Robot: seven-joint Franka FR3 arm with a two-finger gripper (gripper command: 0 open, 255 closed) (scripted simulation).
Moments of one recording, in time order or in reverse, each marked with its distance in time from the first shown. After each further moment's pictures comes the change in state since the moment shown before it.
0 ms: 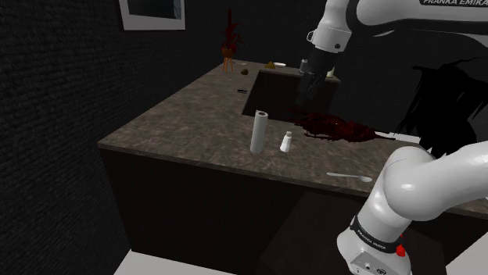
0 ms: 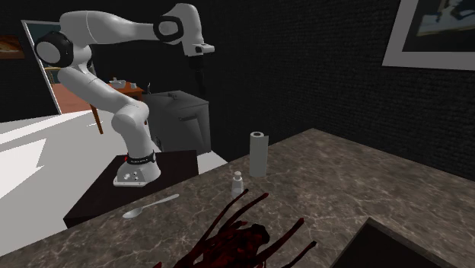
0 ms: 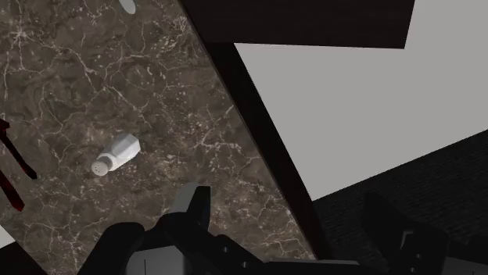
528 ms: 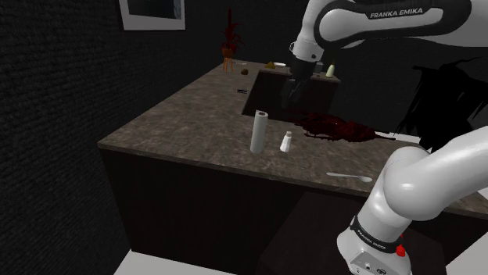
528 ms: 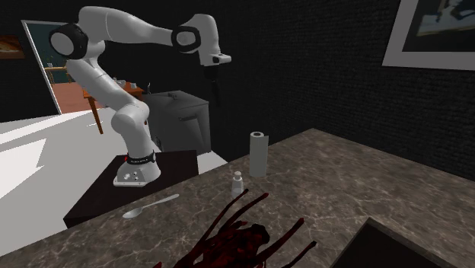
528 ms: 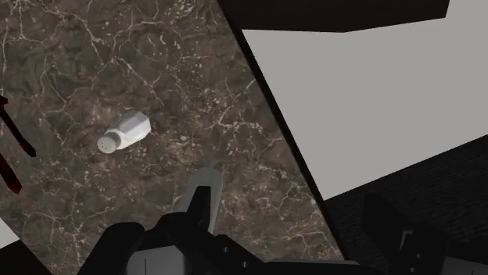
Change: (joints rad) arm -0.013 0.204 -0.055 0.041 -0.032 0.151 -0.050
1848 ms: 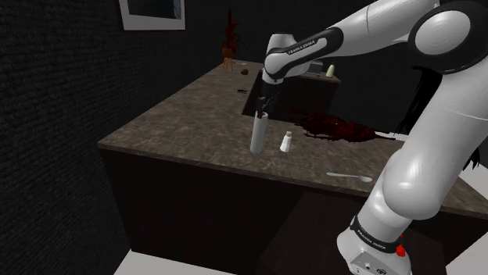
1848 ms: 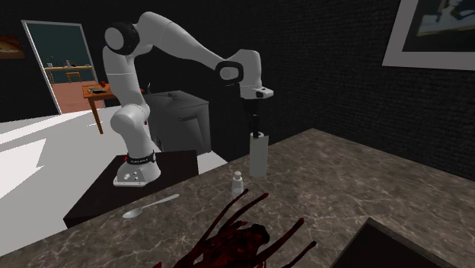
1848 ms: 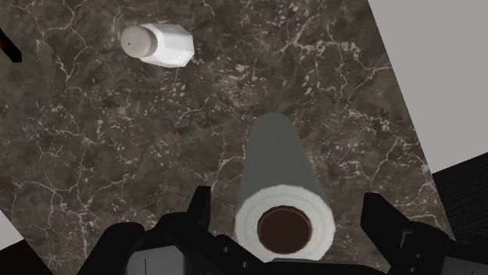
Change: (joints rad) arm -0.031 0.593 -0.128 0.258 0.028 0.309 -0.164
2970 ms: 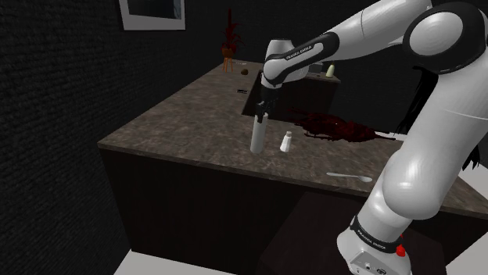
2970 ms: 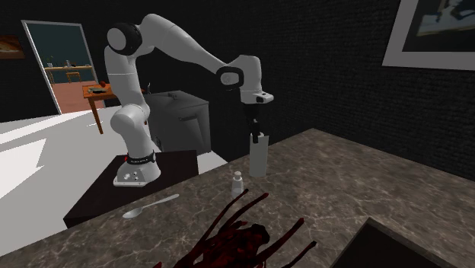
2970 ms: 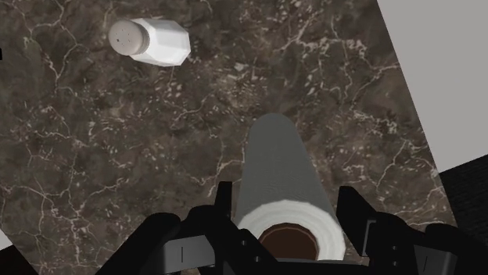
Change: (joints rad) arm -0.001 0.024 -0.001 -0.023 0.005 0.047 -0.002
